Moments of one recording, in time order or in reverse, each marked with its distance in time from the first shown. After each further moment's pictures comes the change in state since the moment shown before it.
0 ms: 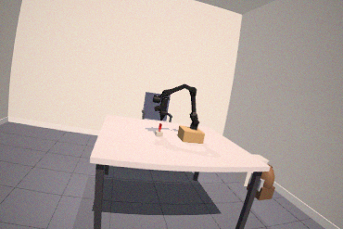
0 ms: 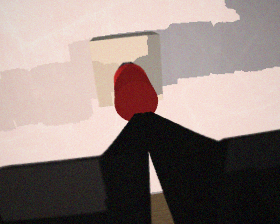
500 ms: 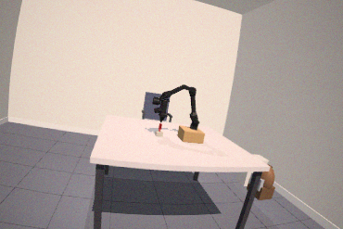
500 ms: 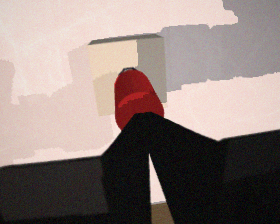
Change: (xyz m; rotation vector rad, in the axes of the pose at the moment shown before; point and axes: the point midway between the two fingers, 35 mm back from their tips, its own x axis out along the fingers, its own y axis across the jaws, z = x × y) arm 0.018 0.000 0.000 0.000 -0.005 0.000
